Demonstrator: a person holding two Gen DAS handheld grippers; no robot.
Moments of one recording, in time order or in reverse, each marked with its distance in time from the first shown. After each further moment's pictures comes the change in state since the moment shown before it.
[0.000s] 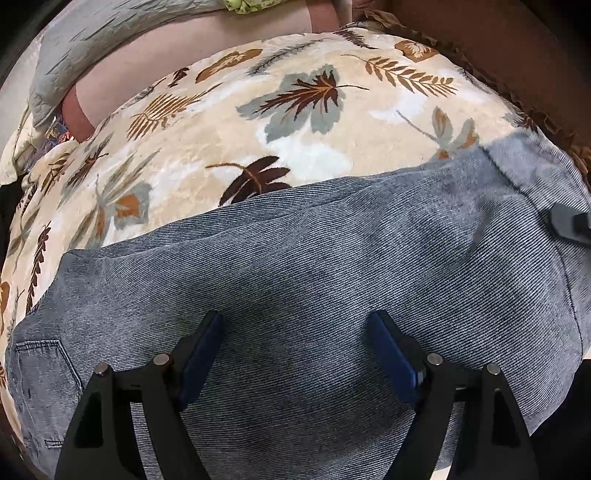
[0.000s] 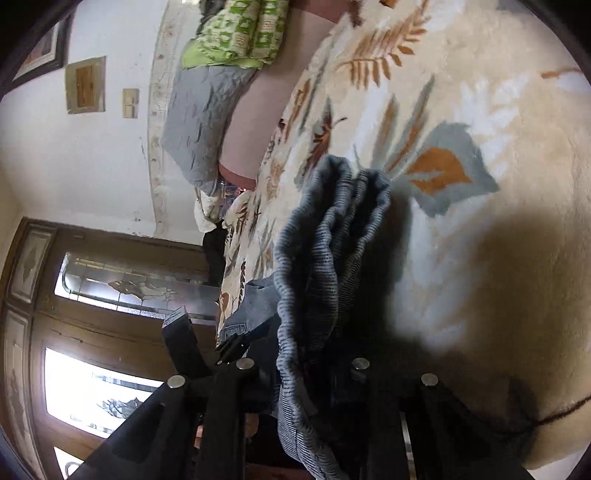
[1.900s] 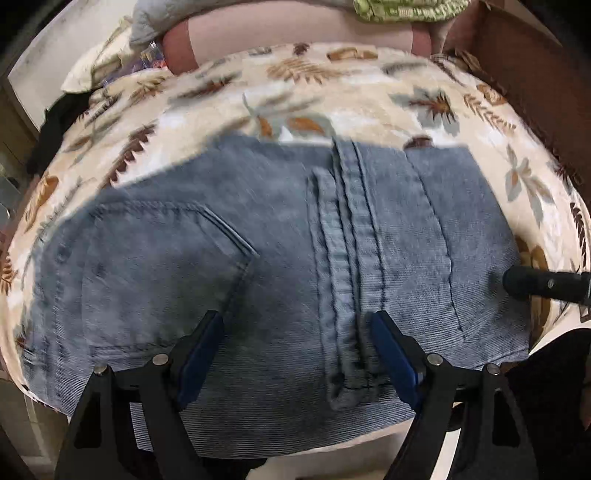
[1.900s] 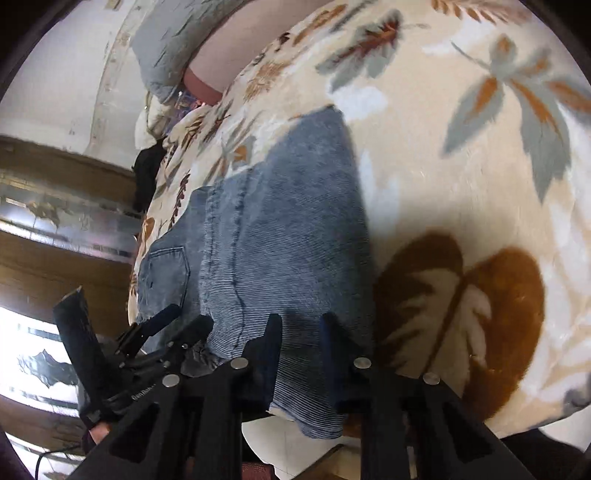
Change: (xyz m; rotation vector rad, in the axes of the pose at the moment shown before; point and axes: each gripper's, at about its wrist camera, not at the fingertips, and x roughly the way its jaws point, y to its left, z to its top) left arm -0.057 0.136 -0.087 -0.237 -0.022 0.072; right arm 0.125 0.104 -0.066 -0.255 0.148 -0.360
